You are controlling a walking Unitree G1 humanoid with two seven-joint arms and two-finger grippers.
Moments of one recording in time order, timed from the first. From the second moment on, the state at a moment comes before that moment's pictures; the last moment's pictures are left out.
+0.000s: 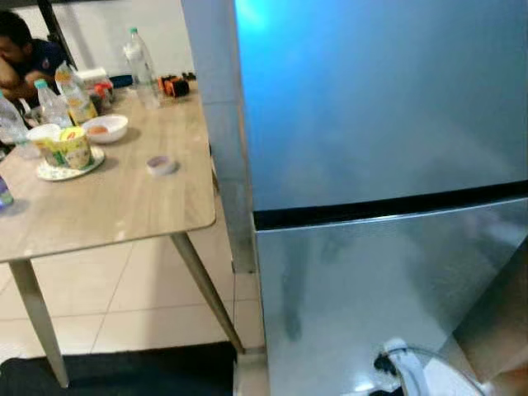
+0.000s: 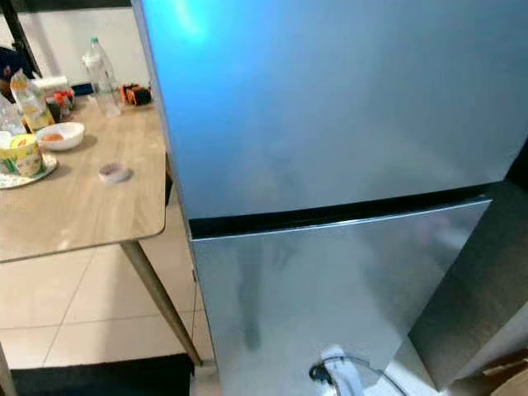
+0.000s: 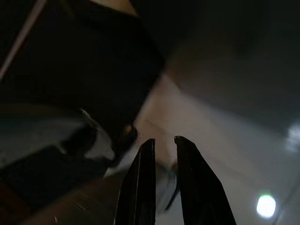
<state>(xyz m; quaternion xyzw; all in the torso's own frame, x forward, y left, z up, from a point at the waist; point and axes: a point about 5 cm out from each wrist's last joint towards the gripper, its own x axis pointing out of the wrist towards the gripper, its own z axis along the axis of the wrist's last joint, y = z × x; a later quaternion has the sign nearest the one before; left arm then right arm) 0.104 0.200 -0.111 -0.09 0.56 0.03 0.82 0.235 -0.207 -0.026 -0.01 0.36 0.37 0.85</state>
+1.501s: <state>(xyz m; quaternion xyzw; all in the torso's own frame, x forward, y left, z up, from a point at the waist) 0.104 0.198 -0.111 -0.10 0.56 0.02 0.82 0.311 -0.146 0.215 -0.23 -0.02 0.62 0.75</state>
